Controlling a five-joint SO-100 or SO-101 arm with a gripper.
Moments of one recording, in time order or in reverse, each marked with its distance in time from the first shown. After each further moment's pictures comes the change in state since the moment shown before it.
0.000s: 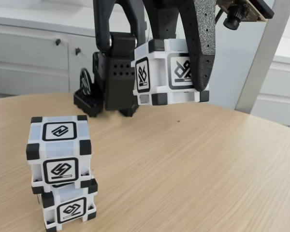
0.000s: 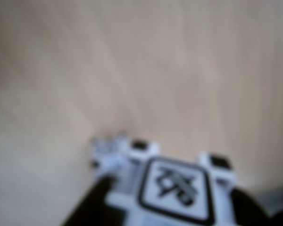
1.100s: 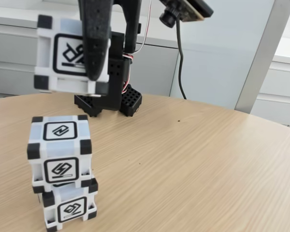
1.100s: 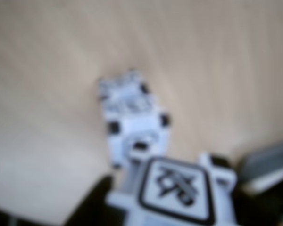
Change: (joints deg) arm 22.7 1.5 0.2 -0.1 -14.9
